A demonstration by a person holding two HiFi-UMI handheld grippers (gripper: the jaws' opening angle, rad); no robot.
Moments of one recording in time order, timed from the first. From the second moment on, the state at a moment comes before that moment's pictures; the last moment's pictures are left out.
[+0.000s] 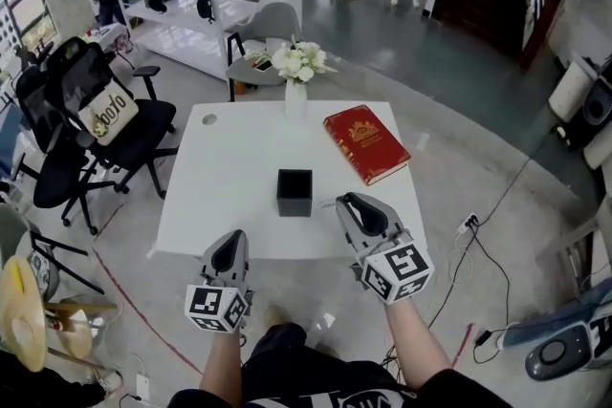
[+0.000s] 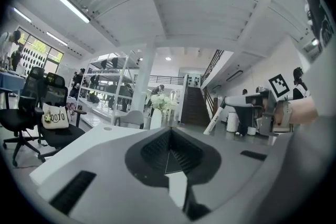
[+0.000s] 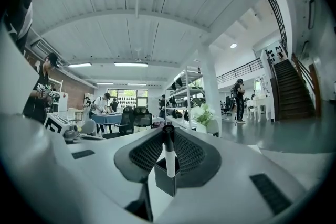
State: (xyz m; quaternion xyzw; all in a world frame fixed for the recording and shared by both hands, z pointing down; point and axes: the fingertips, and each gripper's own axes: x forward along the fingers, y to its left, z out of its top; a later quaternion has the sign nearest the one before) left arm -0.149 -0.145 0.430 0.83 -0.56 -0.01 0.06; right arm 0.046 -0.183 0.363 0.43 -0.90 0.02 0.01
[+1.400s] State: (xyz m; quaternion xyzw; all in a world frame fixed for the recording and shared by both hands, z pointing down) left arm -0.132 -0.080 0.430 0.79 -0.61 -0.02 0.05; right arm 0.095 -0.134 0.414 0.41 -0.91 0.06 0.05
